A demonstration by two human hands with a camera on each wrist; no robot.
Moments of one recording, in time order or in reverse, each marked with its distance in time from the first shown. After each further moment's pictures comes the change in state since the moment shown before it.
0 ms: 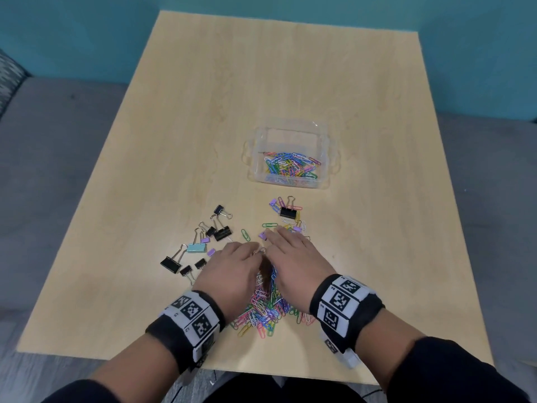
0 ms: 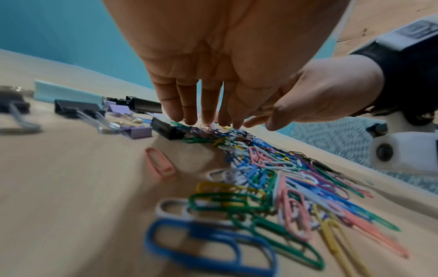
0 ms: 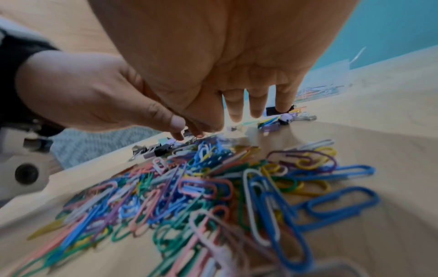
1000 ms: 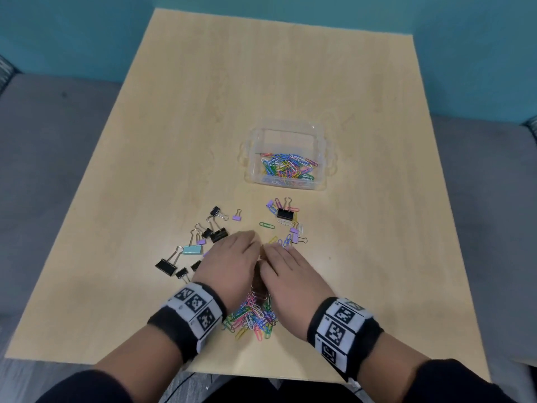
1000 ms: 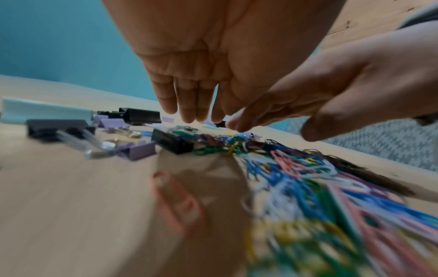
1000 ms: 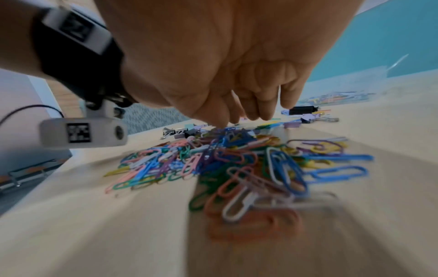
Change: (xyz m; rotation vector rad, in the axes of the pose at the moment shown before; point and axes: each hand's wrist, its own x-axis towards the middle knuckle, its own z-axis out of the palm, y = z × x) left_hand 0.016 -0.003 -0.004 -0.008 0.012 0.027; right_hand -0.021 -0.016 0.016 -0.173 0.022 -0.009
